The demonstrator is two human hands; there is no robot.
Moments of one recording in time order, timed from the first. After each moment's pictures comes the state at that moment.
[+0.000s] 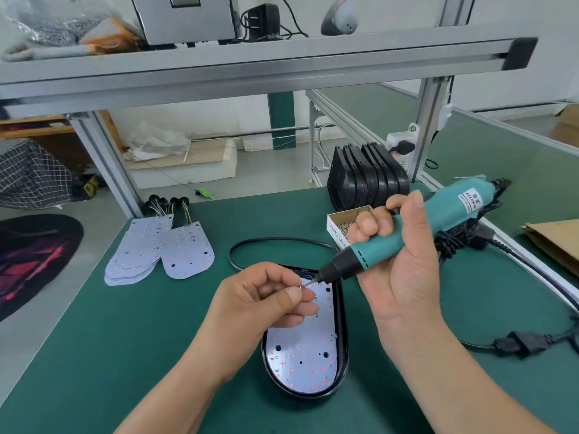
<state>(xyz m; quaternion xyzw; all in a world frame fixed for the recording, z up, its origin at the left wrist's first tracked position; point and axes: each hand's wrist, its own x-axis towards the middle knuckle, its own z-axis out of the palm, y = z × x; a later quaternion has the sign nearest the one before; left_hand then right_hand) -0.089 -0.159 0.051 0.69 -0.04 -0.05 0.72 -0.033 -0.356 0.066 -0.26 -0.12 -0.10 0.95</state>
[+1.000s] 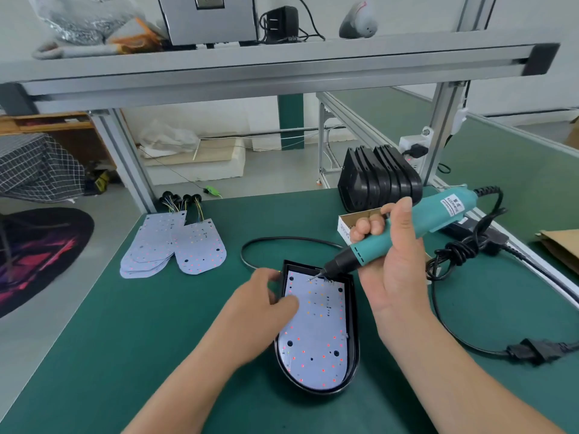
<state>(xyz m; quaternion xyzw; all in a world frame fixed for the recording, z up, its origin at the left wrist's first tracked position) -0.076 -0.143 0.033 0.88 0.06 -0.10 0.46 -0.010 -0.342 0.047 -0.31 -0.05 -0.14 0.94</state>
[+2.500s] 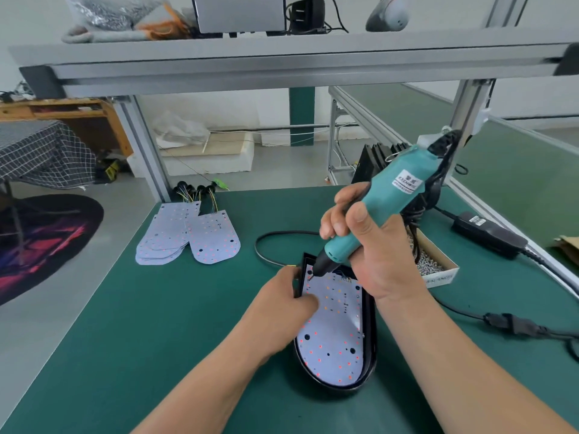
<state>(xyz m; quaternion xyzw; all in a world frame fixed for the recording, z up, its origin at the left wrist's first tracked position) -0.072 -0.154 0.017 0.83 0.04 -0.09 0.56 -0.001 -0.313 0.055 -0.47 -0.27 -0.02 0.84</state>
